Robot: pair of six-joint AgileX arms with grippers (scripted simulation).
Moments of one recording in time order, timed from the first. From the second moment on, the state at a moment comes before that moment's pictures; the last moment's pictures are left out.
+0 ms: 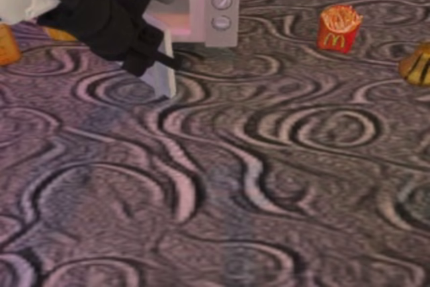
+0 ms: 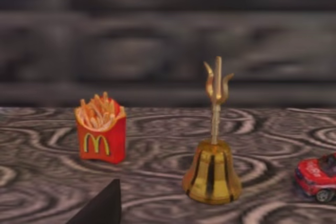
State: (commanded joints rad) left arm -0.36 1.79 1.44 -0.70 0.13 0.23; right arm 0.00 0.00 0.00 0.00 0.00 0.00
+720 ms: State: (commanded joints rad) left arm -0.36 1.79 1.44 -0.70 0.13 0.23; right arm 0.00 0.00 0.00 0.00 0.00 0.00
